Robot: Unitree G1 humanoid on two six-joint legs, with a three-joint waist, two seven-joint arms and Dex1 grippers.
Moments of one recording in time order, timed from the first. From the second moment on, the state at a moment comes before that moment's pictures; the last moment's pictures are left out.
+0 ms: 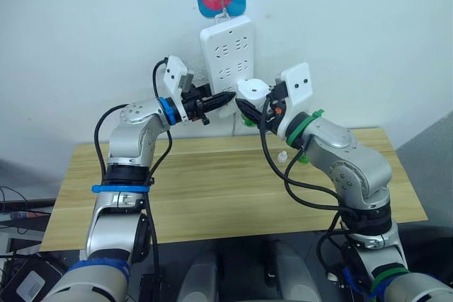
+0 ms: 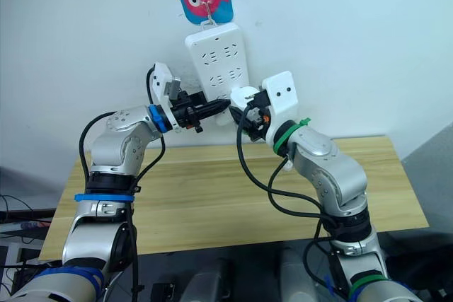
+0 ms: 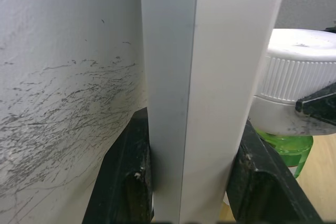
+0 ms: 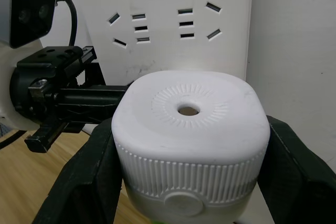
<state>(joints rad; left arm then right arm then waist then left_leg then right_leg) -0.81 0.37 0.08 0.33 -0.32 0.34 -1.01 -0.65 -0.19 0.12 -0.41 0.40 0.90 0.20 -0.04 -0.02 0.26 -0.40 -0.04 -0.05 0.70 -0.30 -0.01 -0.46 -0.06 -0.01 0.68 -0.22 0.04</state>
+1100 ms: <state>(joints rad) -0.72 0.53 0.06 0.31 -0.35 0.32 -1.08 -0.40 -0.33 -0.04 -0.68 0.57 0.99 0.32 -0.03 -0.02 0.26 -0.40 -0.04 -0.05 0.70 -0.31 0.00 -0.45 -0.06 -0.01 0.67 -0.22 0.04</state>
